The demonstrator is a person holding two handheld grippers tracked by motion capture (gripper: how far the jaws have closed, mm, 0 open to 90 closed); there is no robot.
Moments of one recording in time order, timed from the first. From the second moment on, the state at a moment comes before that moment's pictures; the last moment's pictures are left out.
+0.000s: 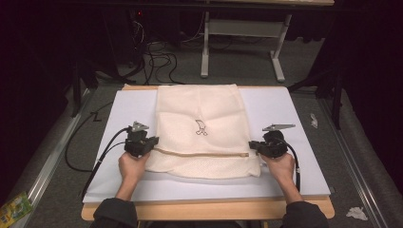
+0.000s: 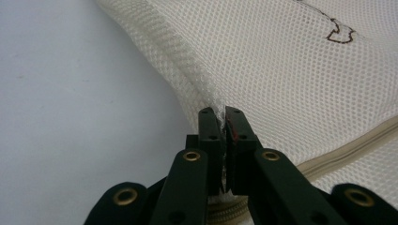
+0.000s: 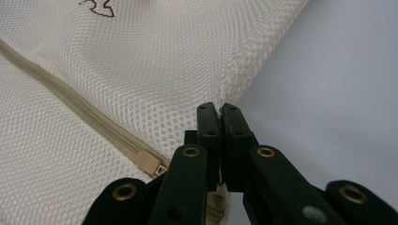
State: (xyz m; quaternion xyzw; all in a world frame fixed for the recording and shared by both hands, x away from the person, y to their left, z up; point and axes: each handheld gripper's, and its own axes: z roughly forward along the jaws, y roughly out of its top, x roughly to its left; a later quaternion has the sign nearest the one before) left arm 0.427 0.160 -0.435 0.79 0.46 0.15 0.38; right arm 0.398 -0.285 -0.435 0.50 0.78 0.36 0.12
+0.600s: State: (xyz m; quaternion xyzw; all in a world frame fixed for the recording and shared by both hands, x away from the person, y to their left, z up) left arm 0.430 0.135 -0.440 0.79 0.45 0.14 0.39; right arm 0.390 -0.315 -0.437 0.52 0.76 0.35 0.13
